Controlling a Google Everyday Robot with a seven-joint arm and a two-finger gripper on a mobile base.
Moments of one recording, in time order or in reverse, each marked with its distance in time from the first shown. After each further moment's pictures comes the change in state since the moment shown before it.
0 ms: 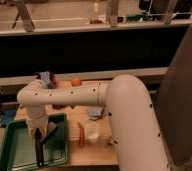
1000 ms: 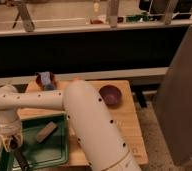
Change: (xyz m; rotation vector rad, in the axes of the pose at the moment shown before) arm -0.025 -0.115 0.042 -0.026 -0.278 -0.442
